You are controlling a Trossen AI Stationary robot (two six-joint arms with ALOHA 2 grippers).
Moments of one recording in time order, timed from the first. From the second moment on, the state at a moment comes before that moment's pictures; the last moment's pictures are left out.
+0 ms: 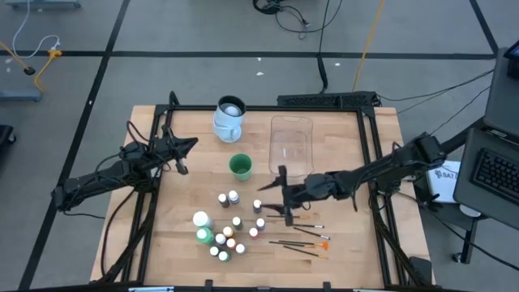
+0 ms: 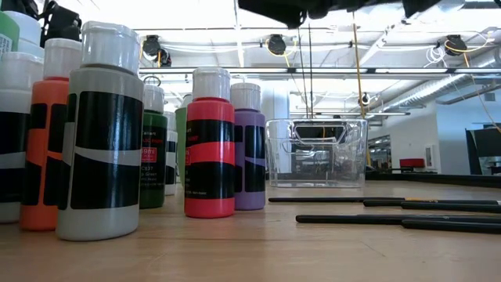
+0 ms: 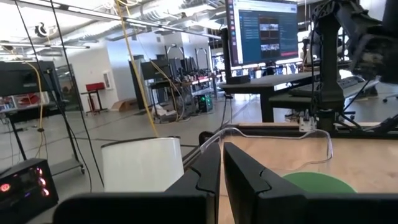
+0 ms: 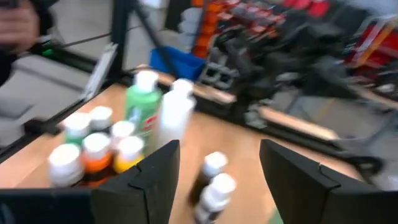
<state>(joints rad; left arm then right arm) 0.37 0.10 0.06 0.21 -0.04 0.15 0.27 1.55 0.86 0.54 0.15 -0.25</state>
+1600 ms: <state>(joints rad) 0.37 0.10 0.06 0.18 -0.04 0.17 0.34 1.80 0.85 0.58 0.05 -0.14</state>
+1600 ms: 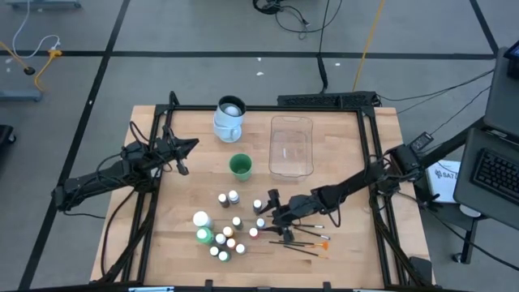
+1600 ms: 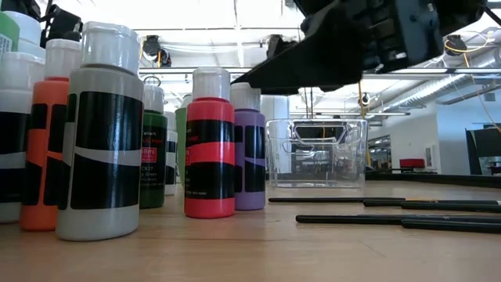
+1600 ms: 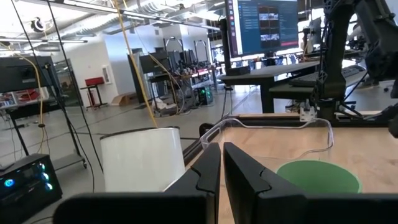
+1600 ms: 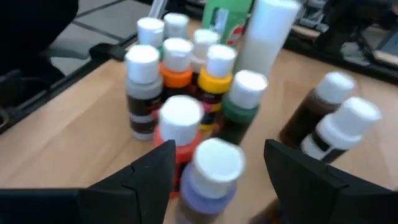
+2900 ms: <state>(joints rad) 0.37 0.10 0.06 0.17 -0.05 0.17 0.31 1.84 0.85 0.60 0.03 -0.01</state>
